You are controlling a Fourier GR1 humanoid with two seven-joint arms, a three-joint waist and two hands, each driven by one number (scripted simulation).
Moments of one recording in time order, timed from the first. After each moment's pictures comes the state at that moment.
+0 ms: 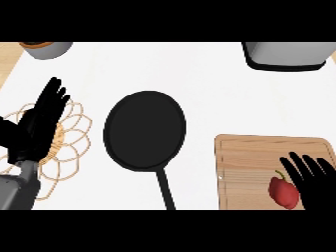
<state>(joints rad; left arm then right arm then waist) -0.18 0.41 -0.14 -1.55 0.37 0.27 0.14 0.02 -0.85 0.55 -2.19 0.68 0.57 0.89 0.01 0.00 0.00</state>
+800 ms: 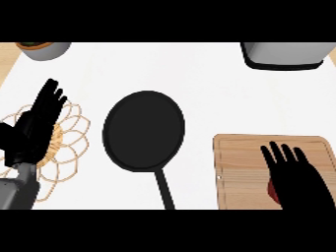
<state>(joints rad) -0.15 0.37 -0.08 -1.55 0.32 0.23 0.16 -0.06 -0.60 0.57 -1.98 0.87 0.65 0.88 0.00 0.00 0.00</state>
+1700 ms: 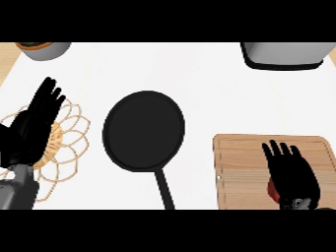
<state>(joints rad) -0.15 0.30 -0.02 -1.61 0.24 0.17 0.23 -0.04 -0.49 0.48 -1.71 1.05 0.55 0.67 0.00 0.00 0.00</state>
